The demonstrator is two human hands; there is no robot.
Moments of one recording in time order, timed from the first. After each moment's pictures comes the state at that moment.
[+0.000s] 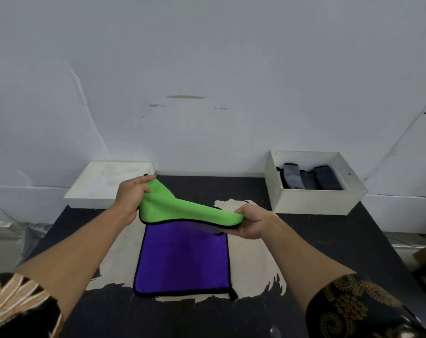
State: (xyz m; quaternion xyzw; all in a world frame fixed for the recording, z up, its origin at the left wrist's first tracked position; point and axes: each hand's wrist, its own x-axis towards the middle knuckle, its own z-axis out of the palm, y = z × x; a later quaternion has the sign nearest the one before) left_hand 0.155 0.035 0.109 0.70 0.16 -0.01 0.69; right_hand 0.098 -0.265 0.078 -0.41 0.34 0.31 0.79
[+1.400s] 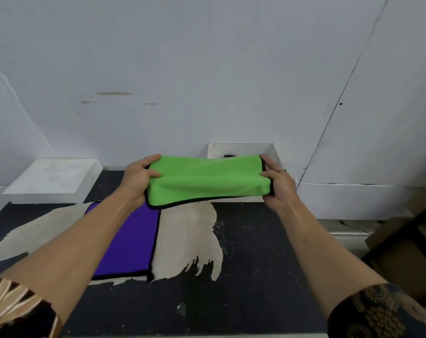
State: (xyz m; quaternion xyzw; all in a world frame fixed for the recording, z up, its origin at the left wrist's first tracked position) left_hand 0.076 -0.234 0.154 0.66 0.07 -0.03 0.74; right_hand 0.014 -0.547 0.135 -0.42 0.18 -0.08 0.89
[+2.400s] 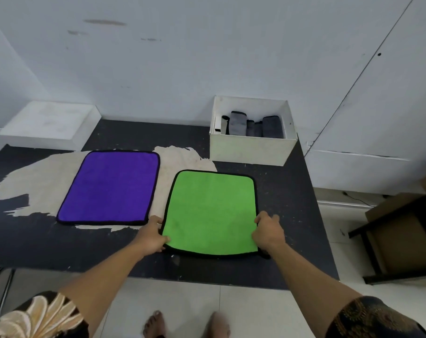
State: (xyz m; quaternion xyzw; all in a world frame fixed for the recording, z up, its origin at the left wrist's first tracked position) left_hand -0.066 -0.214 -0.070 0.87 0.13 -0.27 0.40; right_hand -0.094 -0.542 -0.047 -0.93 0.22 0.19 0.22
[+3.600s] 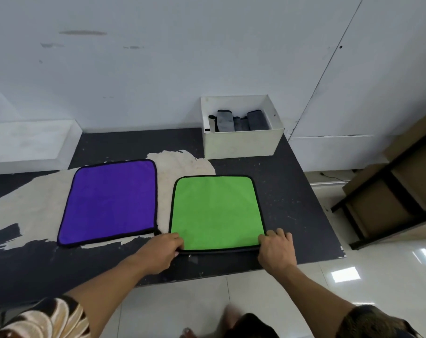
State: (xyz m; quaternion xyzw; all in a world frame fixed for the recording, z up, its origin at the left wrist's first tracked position) left_hand -0.071 -0.172 -0.062 0.90 -0.37 -0.19 0.11; right_hand -0.182 -0.491 -0.060 -0.98 0.12 0.13 -0.05
